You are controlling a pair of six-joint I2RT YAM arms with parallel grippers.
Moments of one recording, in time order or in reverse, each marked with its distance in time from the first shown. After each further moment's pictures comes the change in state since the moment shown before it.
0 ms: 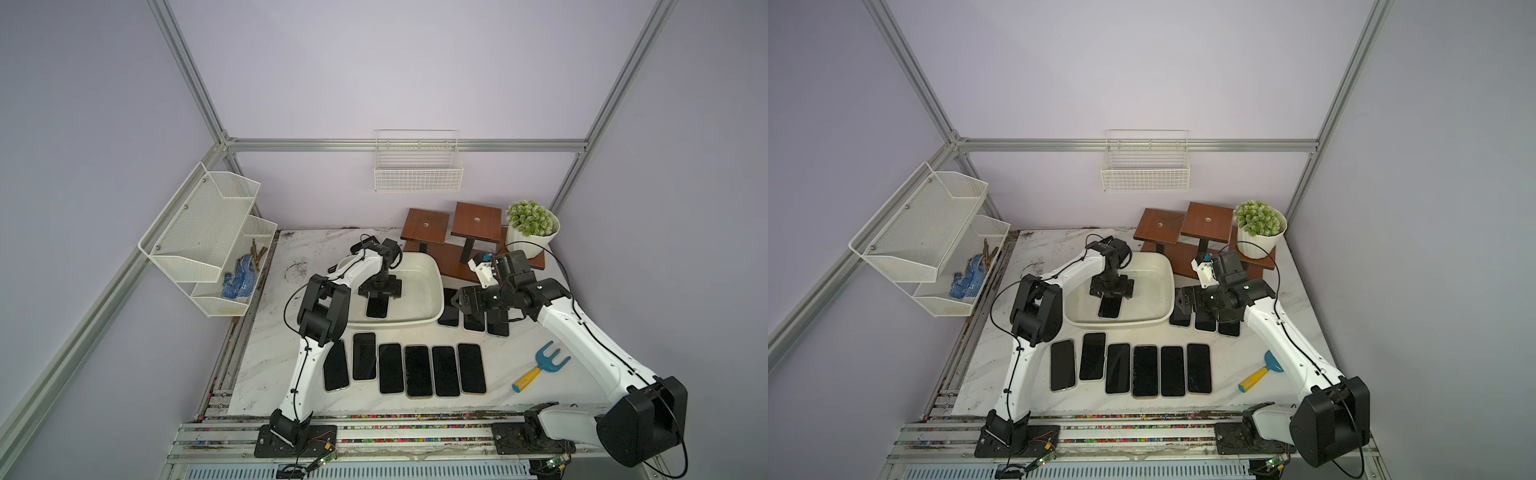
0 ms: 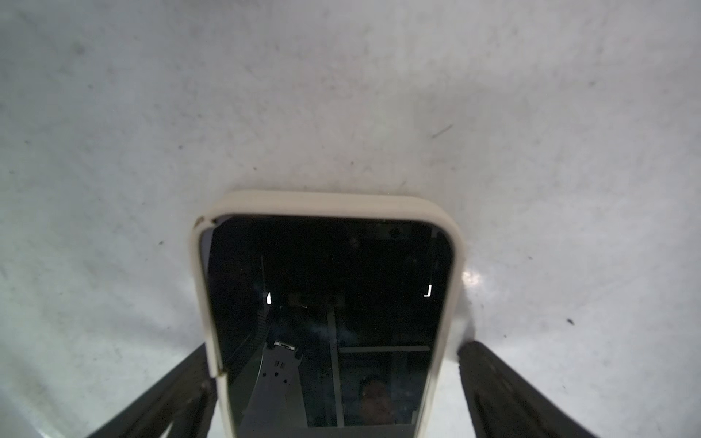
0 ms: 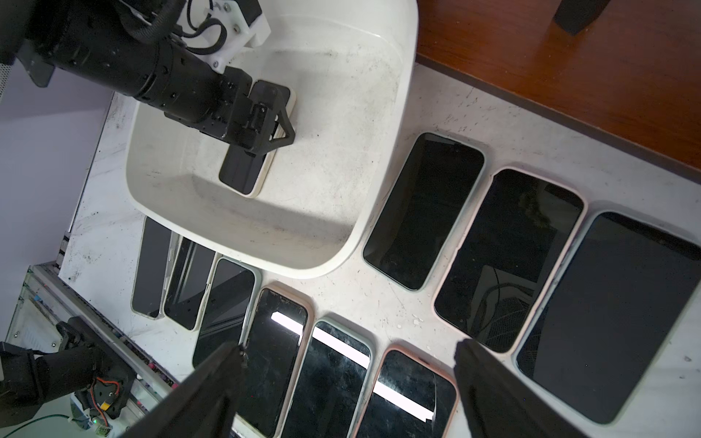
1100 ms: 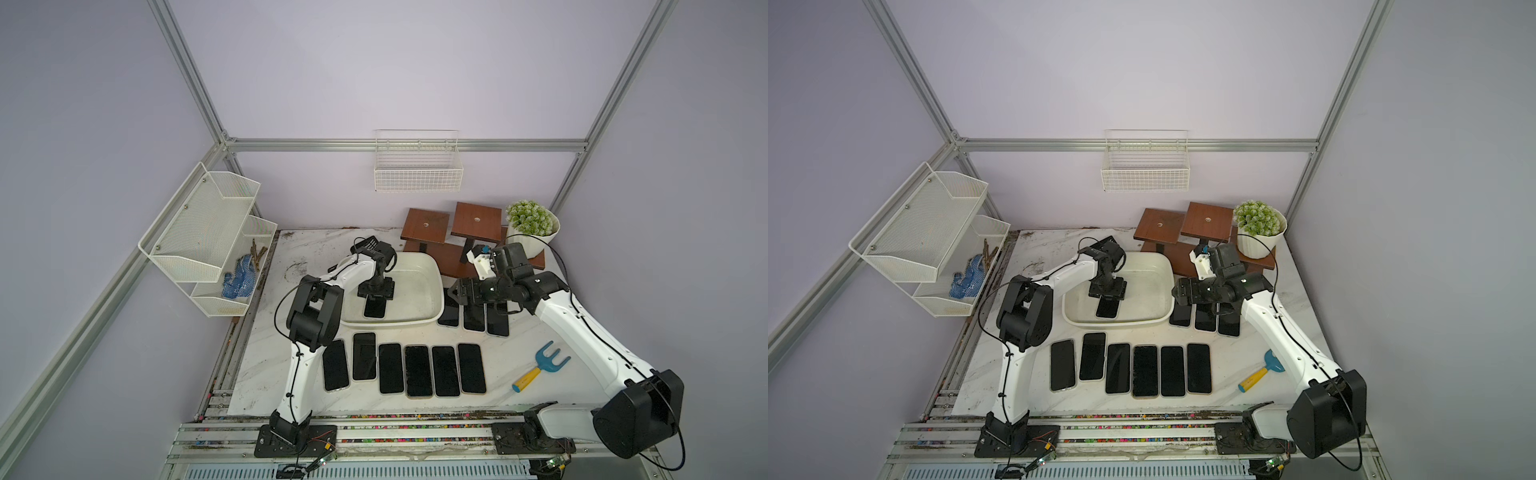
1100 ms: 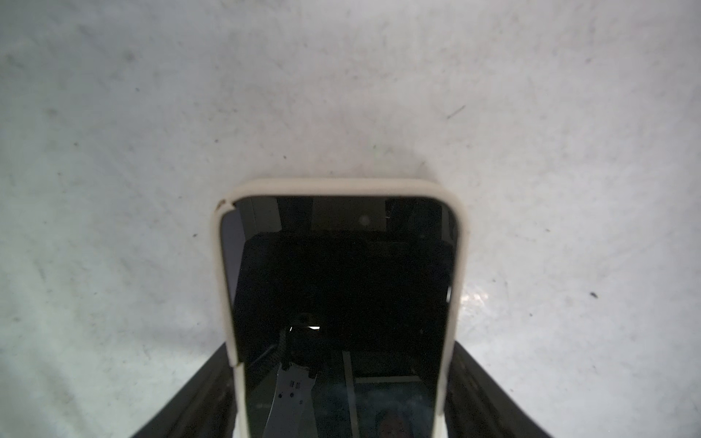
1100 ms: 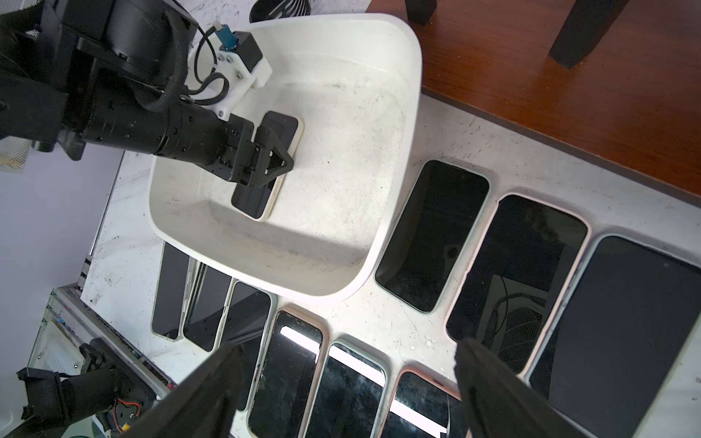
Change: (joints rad) left arm 0.020 -0.102 -0.160 0.138 0.006 0.062; right arm 0.017 0.043 0.077 0.012 0.007 0.059
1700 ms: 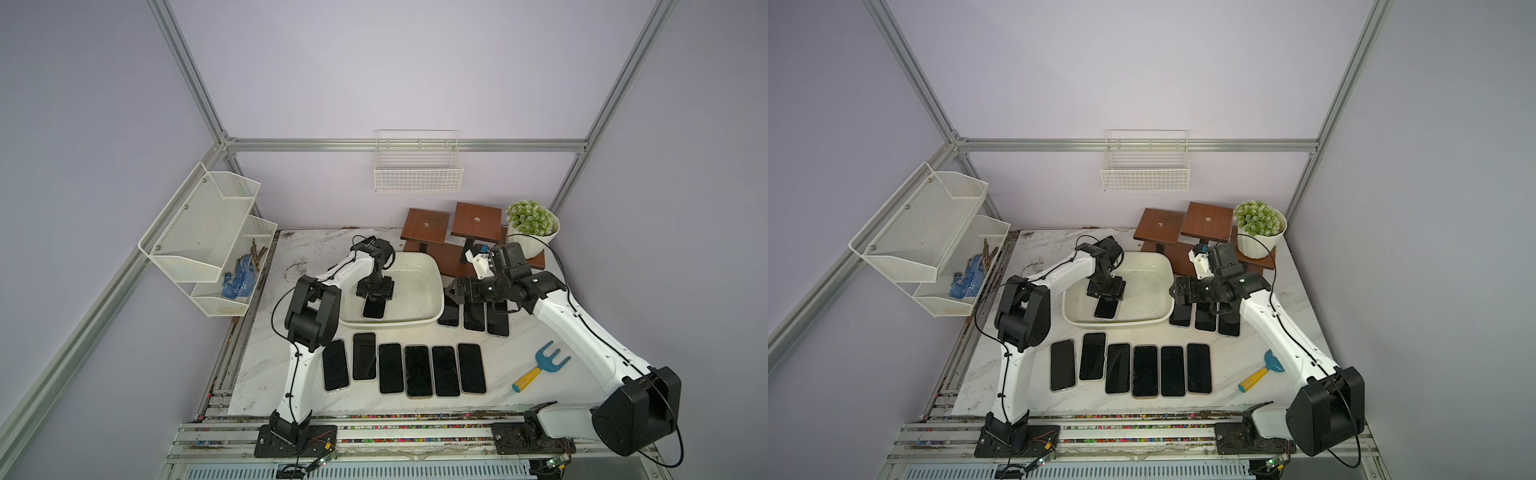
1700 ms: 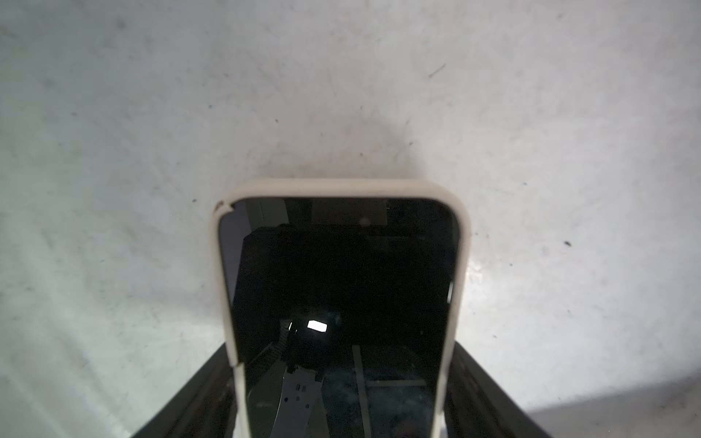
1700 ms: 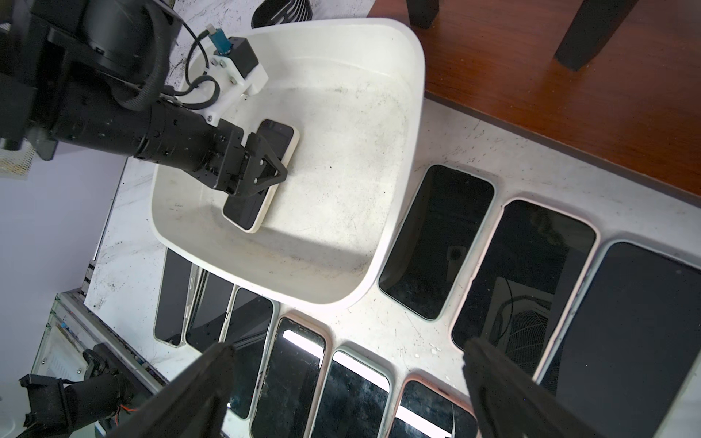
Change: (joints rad) left arm 0.007 -0.026 0.058 -0.093 0.039 0.035; right arm 0.007 0.010 -0.008 0.031 0.000 0.013
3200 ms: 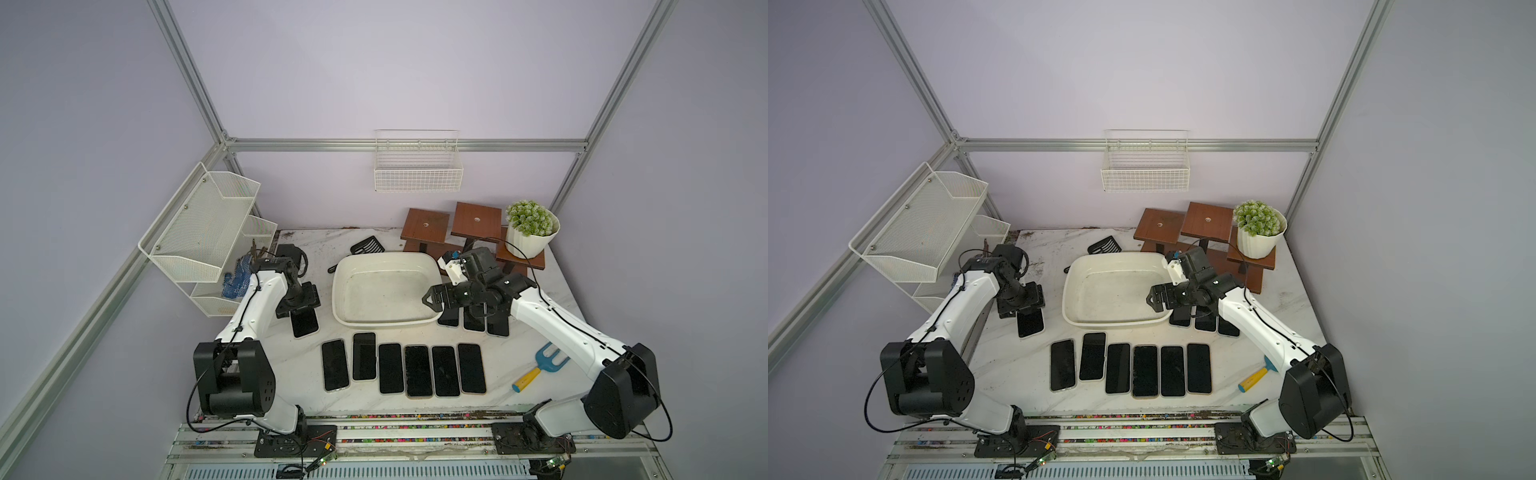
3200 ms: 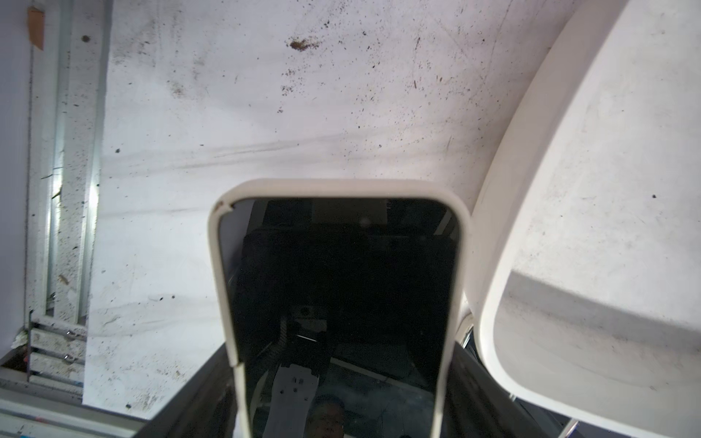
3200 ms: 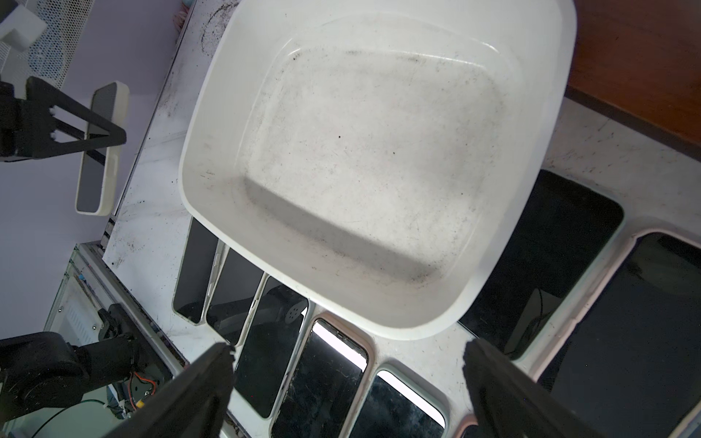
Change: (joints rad) left arm 0.471 -0.627 -0.543 -0.049 -0.034 -0.031; right arm 0.167 0.097 0.009 0.080 -0.002 0.020
